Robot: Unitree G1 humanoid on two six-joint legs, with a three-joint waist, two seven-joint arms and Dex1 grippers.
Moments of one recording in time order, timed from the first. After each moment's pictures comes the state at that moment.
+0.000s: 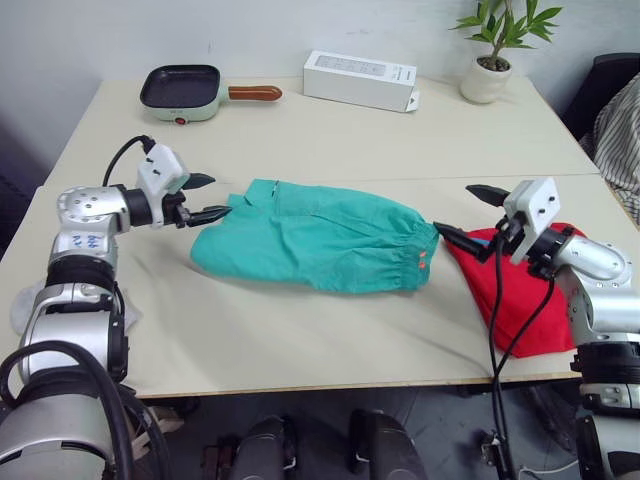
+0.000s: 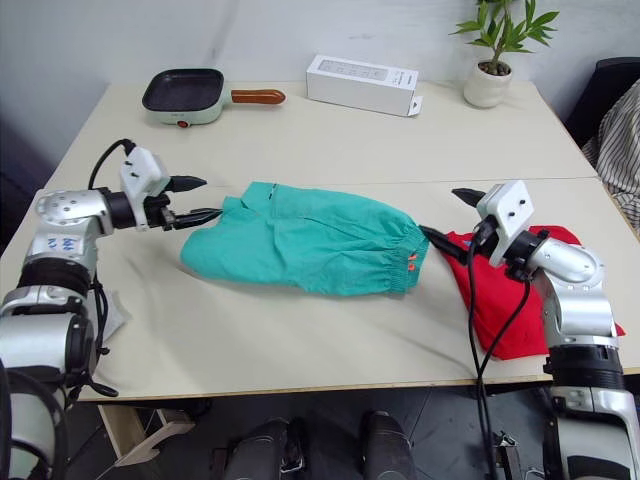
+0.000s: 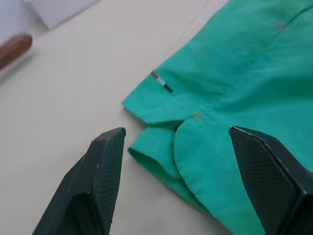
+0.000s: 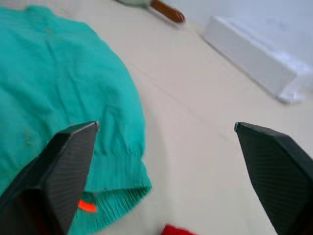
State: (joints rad) left arm -0.98 0.72 0.07 1.00 -0.11 -0.29 -1.18; right arm -0.46 -0.70 -0.14 0.18 0.34 -0.05 0.96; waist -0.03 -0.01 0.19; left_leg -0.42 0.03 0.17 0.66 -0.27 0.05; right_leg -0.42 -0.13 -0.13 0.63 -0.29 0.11
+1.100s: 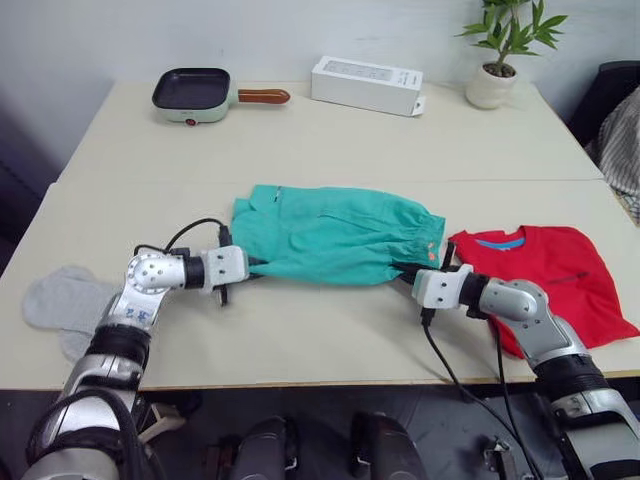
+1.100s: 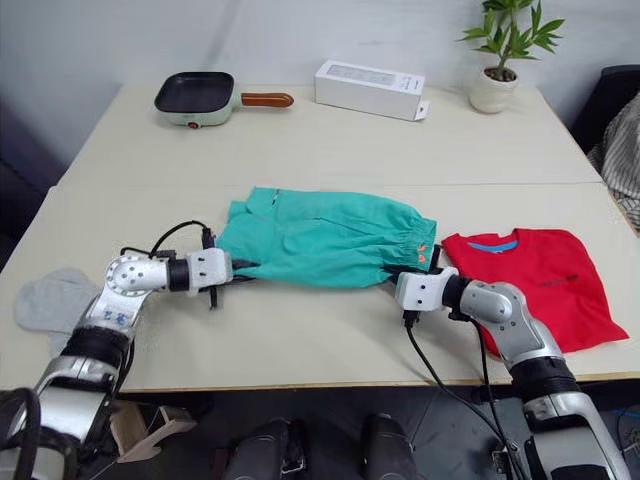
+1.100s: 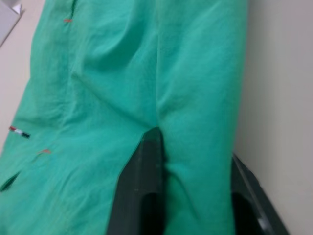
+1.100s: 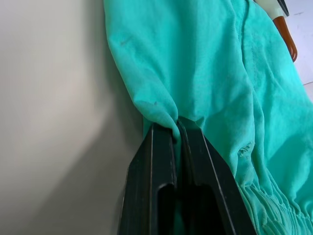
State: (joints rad) left arm -0.53 0.65 -0.10 0.52 -0.03 -0.47 -1.05; right arm -0.48 -0.65 0.17 0.46 -0.20 -0.68 0.74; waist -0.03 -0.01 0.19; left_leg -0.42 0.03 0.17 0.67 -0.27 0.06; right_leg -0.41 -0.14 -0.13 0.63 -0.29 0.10
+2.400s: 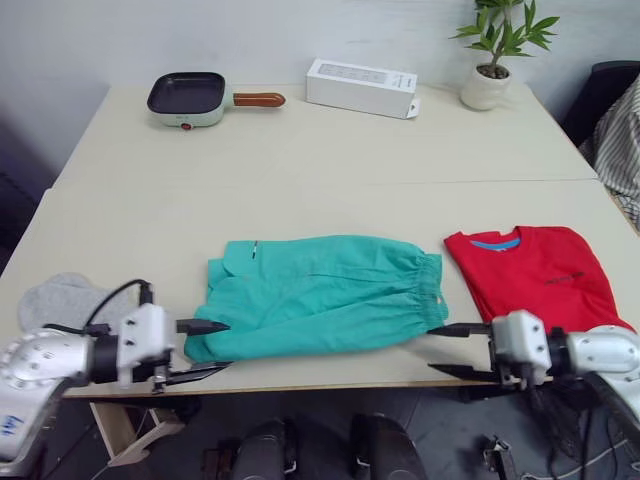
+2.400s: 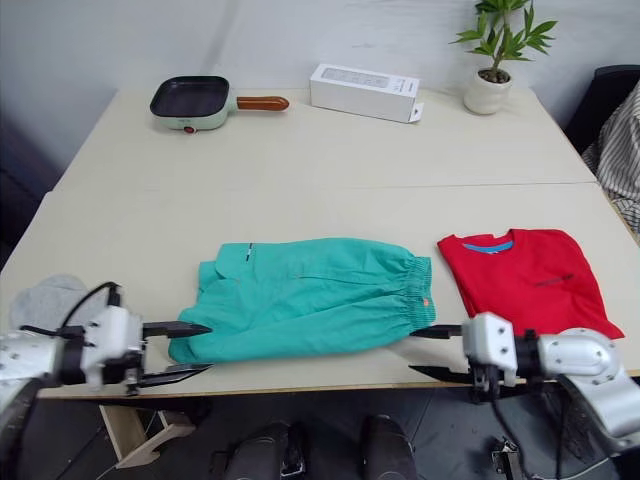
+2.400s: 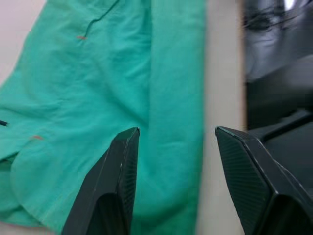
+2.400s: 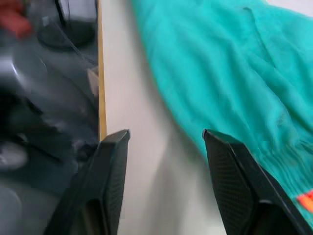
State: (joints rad) left arm 0.22 1.01 0.33 -0.42 -0.62 0.22 -1.15; right arm 0.07 -1.06 0.00 -0.24 0.70 -0.06 1.14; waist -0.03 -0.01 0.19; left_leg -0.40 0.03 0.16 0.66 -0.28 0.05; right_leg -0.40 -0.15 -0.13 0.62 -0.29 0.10
